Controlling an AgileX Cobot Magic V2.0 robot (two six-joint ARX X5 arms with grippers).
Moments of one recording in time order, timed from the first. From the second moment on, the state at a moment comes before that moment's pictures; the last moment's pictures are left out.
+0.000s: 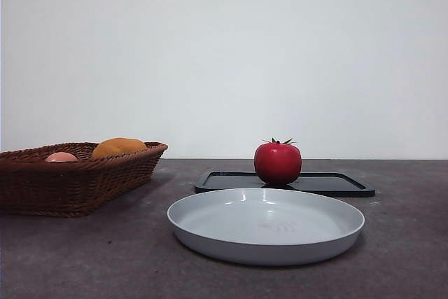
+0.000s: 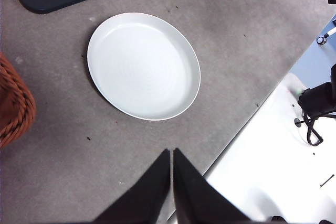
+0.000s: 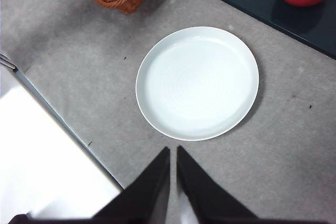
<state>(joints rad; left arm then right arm) -0.36 0.97 1.07 -0.98 0.58 0.08 0.44 0.84 1.04 -1.02 -0.39 0.01</state>
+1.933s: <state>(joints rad) 0.02 0.00 0.03 -0.18 -0.03 0.04 0.44 0.84 1.04 -1.02 -0.39 0.01</state>
